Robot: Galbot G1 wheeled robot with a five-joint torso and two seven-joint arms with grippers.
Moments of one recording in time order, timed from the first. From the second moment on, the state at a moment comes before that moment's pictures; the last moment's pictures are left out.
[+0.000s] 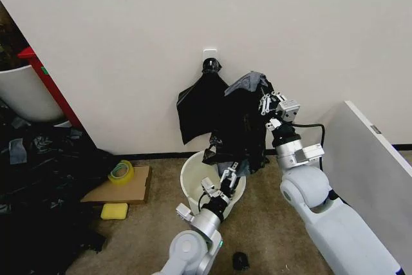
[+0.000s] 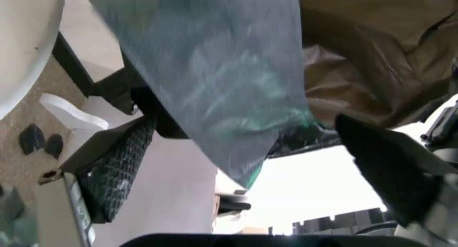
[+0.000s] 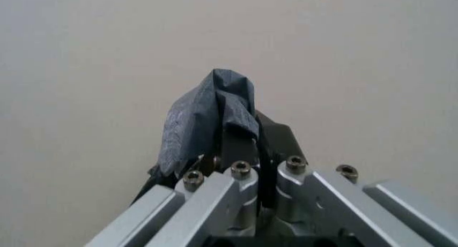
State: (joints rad) left arm 1.27 -1.40 0.07 -1.87 -1.66 0.00 0.07; right arm -0.97 1.08 0.19 2.02 0.29 0.20 0.21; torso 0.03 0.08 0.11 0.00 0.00
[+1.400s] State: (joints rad) left arm 0.95 -0.90 -0.12 -1.96 -0.97 -0.12 0.51; right arm -1.34 0.96 0.22 2.33 0.34 0.01 0.52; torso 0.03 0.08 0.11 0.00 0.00
